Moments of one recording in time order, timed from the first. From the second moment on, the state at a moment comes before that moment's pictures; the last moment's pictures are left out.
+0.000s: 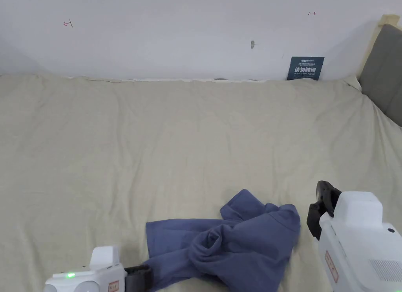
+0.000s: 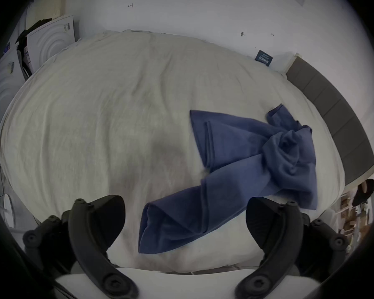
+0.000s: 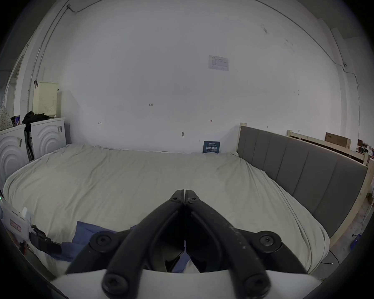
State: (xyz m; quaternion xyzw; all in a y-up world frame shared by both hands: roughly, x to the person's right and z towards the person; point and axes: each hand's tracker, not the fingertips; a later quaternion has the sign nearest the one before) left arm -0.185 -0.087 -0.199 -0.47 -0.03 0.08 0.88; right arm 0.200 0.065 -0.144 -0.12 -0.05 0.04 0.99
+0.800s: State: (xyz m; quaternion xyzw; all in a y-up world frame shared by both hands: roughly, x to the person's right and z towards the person) left arm -0.177 -0.042 -0.218 -0.39 -0.11 0.11 0.91; right arm 0.258 -0.078 -0.333 -0.45 -0.03 -0.01 0.89
